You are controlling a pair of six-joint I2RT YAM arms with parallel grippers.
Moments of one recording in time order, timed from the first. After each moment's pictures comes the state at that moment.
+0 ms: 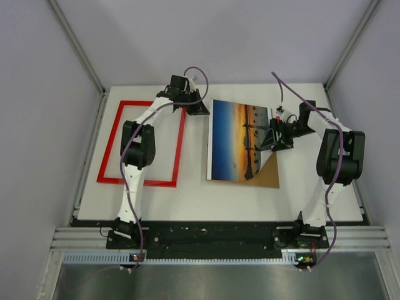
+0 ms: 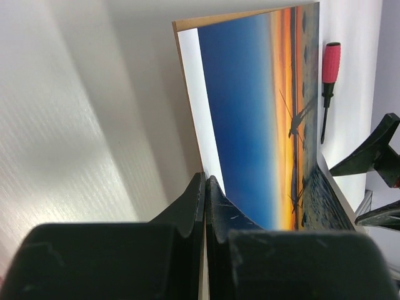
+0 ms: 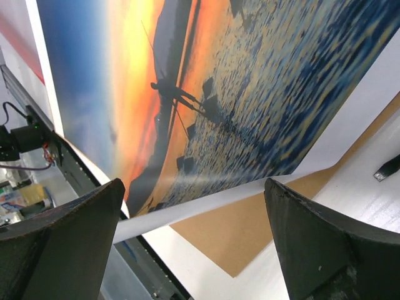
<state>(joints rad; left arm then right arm) -0.30 2.41 2.10 -0.44 0.60 -0.49 -0.09 1.92 1.37 -0.88 -0.81 -0.23</state>
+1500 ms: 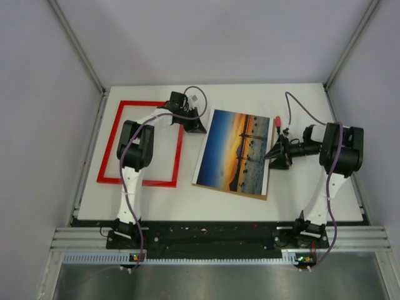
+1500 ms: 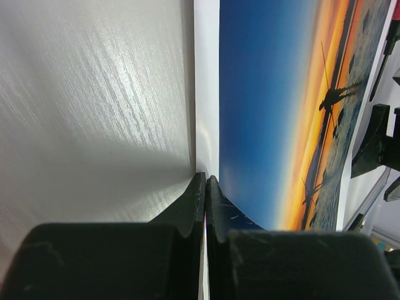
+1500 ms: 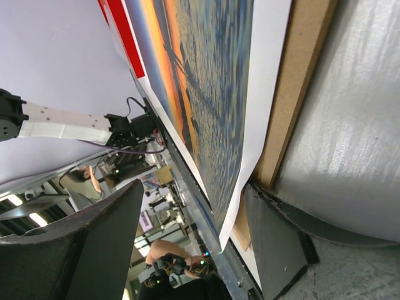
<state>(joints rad) -0.30 2.34 1.76 -0.35 0.63 -0.45 -0.22 2.08 1.18 -0.93 -1.11 -0.19</state>
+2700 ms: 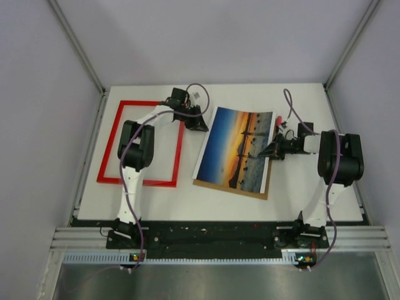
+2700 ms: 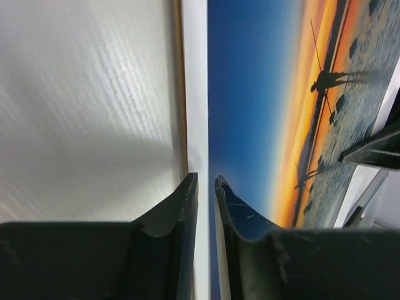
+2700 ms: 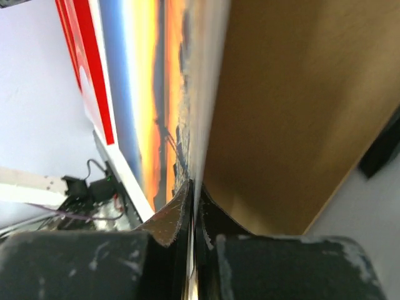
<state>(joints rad) -0.31 2.34 1.80 -0.39 0.63 -0.43 -0.12 1.96 0.96 -0.18 -1.03 0.28</state>
